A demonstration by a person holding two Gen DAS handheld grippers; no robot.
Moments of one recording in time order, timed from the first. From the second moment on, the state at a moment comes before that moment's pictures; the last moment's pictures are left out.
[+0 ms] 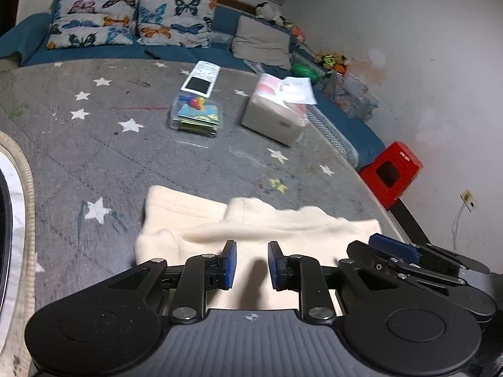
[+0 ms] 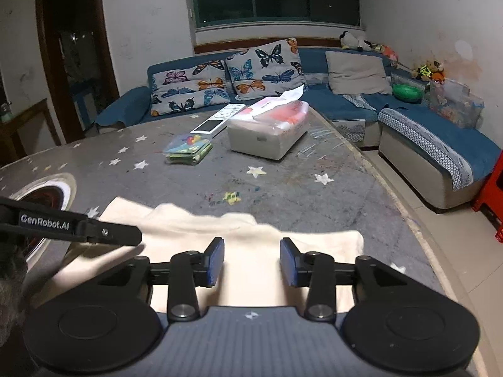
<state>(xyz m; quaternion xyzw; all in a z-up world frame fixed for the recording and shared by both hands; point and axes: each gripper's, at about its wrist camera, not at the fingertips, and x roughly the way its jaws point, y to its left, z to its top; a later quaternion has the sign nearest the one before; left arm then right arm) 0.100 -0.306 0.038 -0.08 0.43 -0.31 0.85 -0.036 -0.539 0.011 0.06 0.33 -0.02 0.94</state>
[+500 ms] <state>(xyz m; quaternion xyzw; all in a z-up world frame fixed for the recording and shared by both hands) 0.023 -0.307 0.033 -0.04 0.40 -0.38 0.83 -0.121 -0.535 0.009 0.06 0.33 -0.03 0.94</state>
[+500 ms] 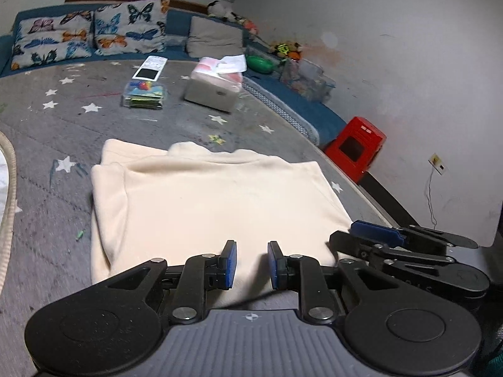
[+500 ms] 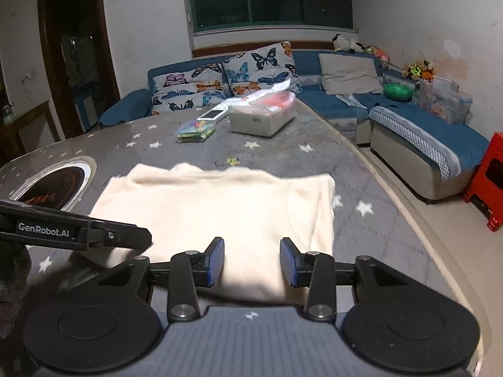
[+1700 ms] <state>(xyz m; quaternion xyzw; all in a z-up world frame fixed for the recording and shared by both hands) 0.015 -0.256 0.036 -0.09 0.39 -0.33 0.86 -0.107 -0.468 -0.003 0.00 0.32 0.04 0.95</state>
